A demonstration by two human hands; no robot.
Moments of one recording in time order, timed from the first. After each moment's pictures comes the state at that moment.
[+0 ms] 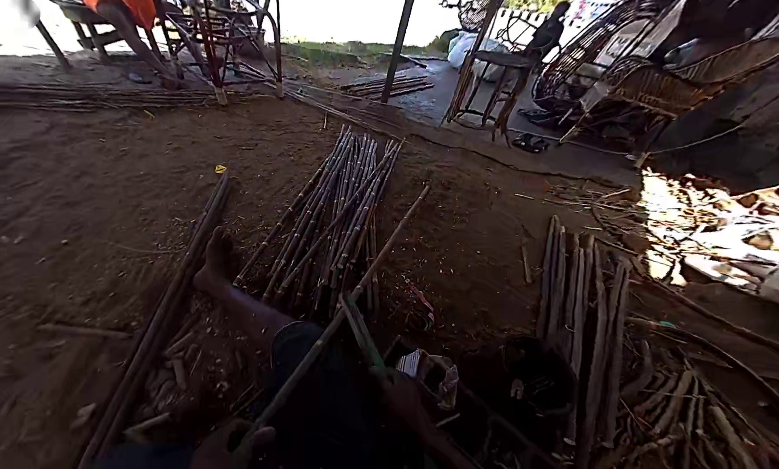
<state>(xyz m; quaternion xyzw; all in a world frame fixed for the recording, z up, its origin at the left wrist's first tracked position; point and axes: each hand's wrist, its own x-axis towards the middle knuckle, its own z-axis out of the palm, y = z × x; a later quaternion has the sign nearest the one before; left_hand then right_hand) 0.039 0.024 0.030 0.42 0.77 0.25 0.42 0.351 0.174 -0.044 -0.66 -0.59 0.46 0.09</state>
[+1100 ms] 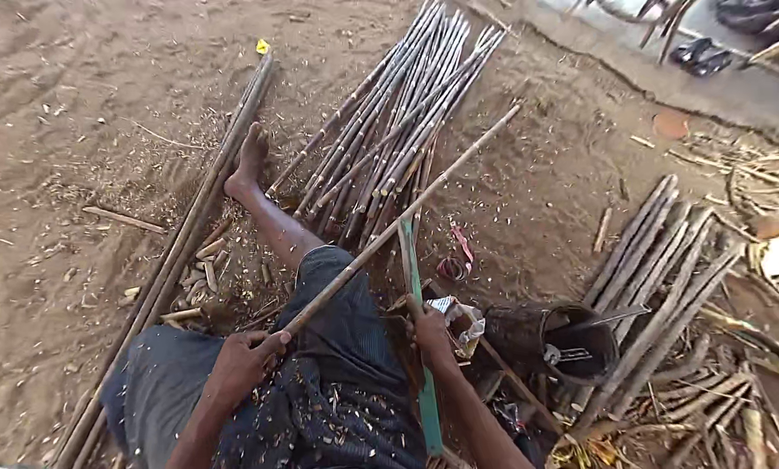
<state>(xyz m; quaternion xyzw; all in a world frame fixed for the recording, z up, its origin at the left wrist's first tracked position) 0.040 0.018 0.033 0.26 0.74 0.31 0.53 0.356 0.173 -0.035 -0.66 -0.56 0.48 0.10</state>
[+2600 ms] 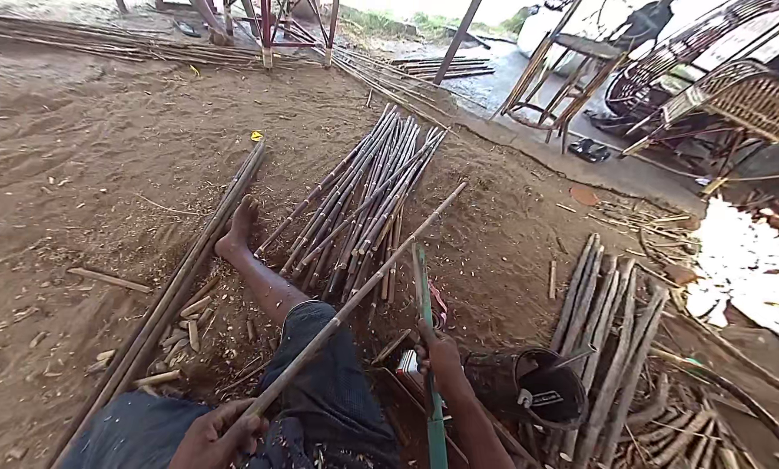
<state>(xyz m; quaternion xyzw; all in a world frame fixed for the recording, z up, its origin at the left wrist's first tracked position) 0.034 -0.012 0.051 0.33 0.65 0.39 0.56 0.376 0.236 0.004 -0.66 -0.35 0.59 0.32</state>
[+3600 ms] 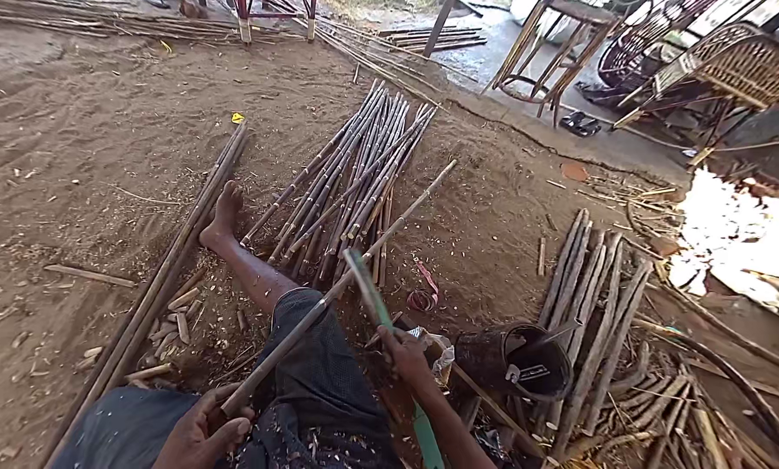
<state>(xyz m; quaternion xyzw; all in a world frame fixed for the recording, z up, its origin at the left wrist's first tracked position) 0.034 -0.022 0.043 0.31 0.62 0.44 0.57 0.361 0.192 -0.015 -0.63 -0.53 0.54 0.18</state>
